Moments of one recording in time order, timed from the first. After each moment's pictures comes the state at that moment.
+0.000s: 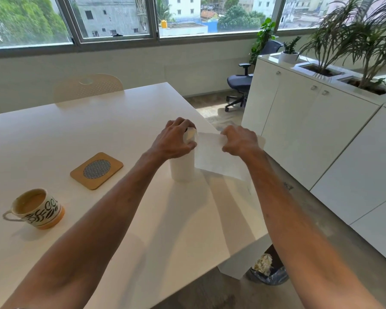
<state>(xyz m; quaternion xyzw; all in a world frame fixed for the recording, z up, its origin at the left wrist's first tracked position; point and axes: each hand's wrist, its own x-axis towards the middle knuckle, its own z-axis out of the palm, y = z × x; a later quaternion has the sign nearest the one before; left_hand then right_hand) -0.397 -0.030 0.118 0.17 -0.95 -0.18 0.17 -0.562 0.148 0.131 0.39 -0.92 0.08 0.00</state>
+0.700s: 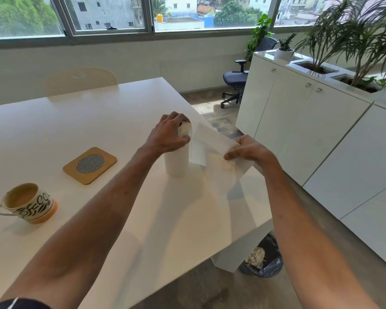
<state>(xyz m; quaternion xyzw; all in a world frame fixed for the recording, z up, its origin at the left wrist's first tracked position) -0.400 -0.026 0.118 0.19 -0.95 -0.18 0.18 -0.601 0.208 0.093 0.29 -0.83 0.36 -0.30</state>
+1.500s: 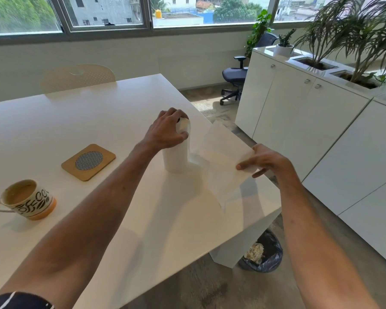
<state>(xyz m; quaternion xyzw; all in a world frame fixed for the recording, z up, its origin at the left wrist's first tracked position) -0.397 -0.024 0.121 0.20 -0.95 -0.18 0.18 -0.615 0.260 0.072 0.23 -0.85 0.33 -0.34</state>
